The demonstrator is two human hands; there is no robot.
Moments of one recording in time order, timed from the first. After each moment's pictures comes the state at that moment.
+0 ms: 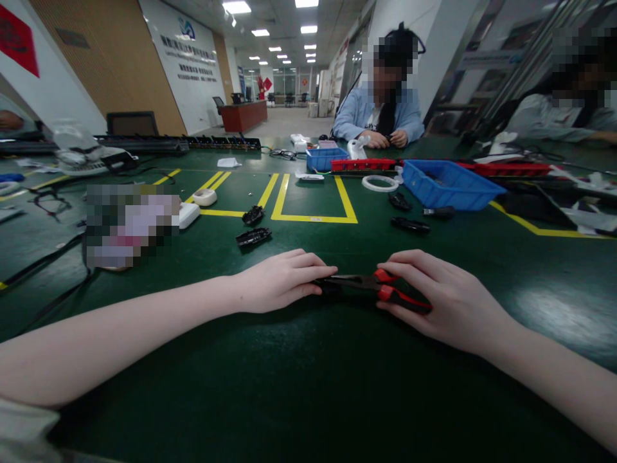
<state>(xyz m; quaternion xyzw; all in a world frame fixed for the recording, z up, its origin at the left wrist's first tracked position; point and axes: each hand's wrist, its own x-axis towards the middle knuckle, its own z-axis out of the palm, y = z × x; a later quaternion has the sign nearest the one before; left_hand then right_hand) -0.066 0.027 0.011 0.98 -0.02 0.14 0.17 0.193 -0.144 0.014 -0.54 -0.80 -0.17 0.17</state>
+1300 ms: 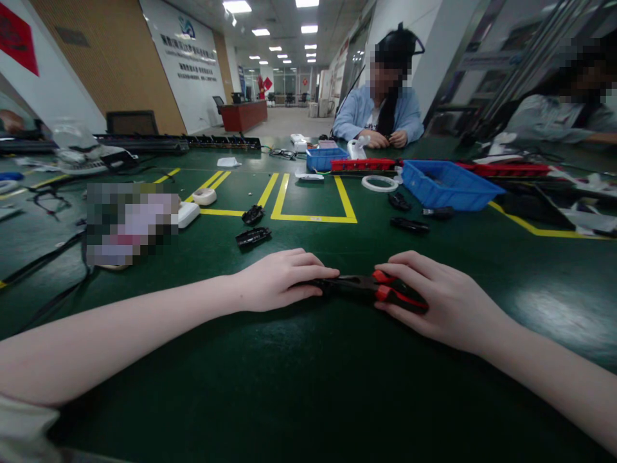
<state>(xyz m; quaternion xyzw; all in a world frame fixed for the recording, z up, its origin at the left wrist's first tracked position) -0.066 0.028 0.011 0.98 -0.04 0.15 0.15 0.193 -0.143 0.013 -0.55 -0.81 -0.16 0.15</state>
